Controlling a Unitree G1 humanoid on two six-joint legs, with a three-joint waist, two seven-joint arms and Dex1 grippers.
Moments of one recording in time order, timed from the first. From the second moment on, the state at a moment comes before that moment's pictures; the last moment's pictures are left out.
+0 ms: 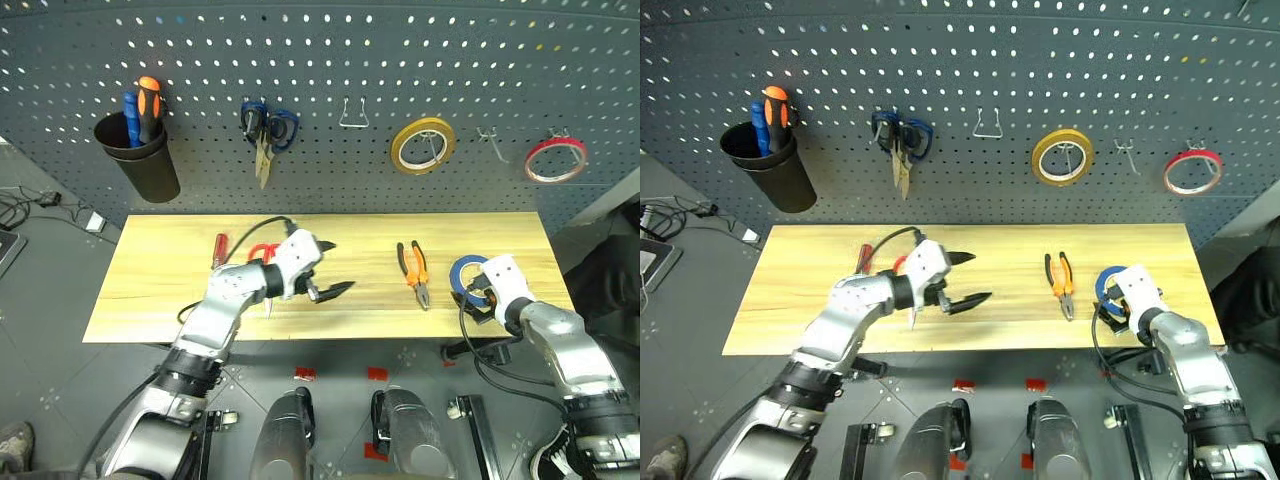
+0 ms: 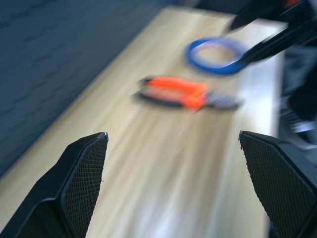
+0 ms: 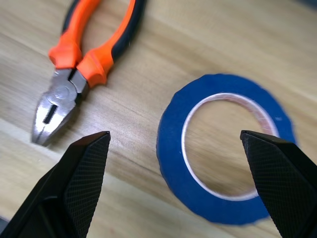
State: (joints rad) left arm -0.51 0.37 -0.27 0.13 -0.13 0.17 -0.94; right arm -0.28 -0.58 0.02 0.14 0.05 0.52 0.51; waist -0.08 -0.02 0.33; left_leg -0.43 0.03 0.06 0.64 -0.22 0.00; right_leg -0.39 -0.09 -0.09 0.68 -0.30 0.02
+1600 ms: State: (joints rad) left arm -0.68 0.13 -0.19 0.01 -0.20 0.16 -0.72; right arm -0.36 -0.62 -0.05 -0.06 -0.27 -0.03 0.26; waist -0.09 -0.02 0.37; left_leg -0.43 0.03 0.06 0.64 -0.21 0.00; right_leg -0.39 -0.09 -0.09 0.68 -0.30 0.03
